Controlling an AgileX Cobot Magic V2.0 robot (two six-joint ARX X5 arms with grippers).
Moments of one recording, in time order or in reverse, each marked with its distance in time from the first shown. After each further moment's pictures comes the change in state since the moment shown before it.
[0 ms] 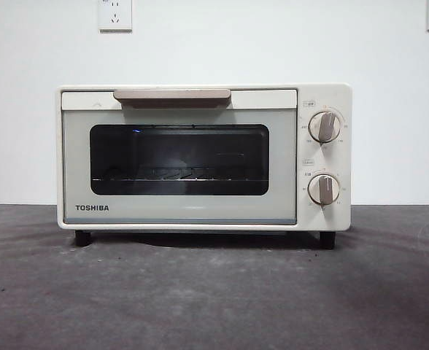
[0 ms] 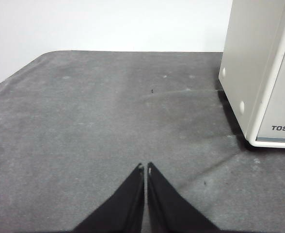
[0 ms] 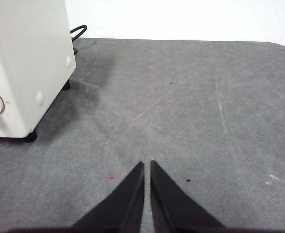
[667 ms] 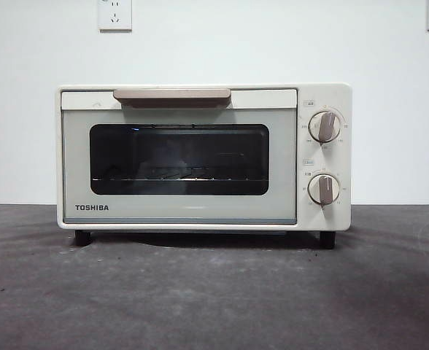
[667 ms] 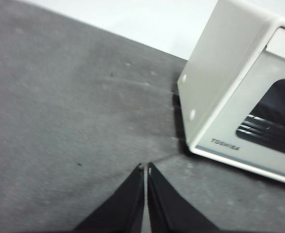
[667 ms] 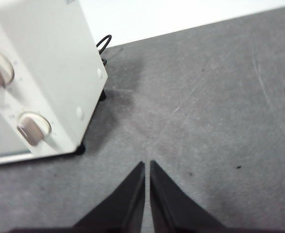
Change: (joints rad) left arm -0.014 0.023 0.021 -0.024 0.139 -0.370; right arm 0.002 0.000 0.009 -0.003 -0.110 0.286
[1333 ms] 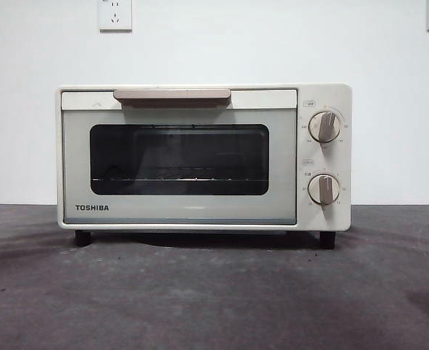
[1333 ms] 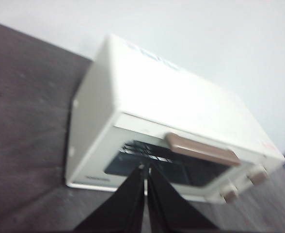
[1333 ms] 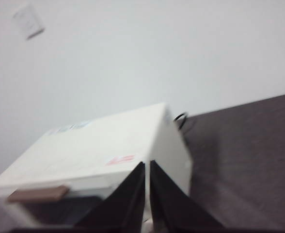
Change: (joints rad) left arm -0.083 0.495 0.631 -0.184 0.252 -0.093; right arm 0.000 0.367 0.635 -0.112 -0.214 0.090
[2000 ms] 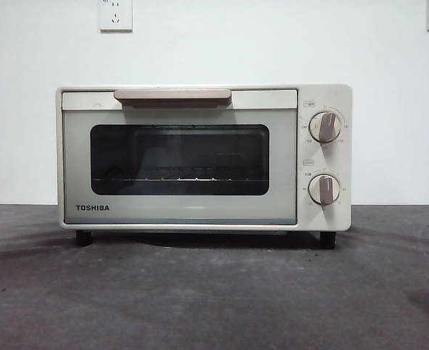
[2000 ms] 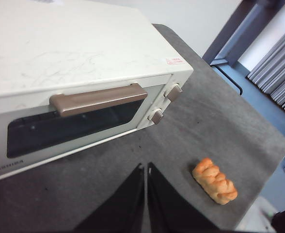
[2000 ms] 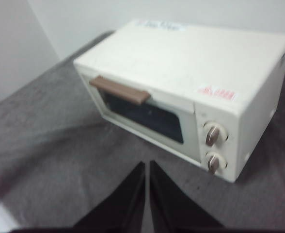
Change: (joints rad) left arm -0.135 0.217 0.258 -0.221 0.289 0.308; right arm 0.200 0.257 0.314 -0.423 -0.200 -0.341
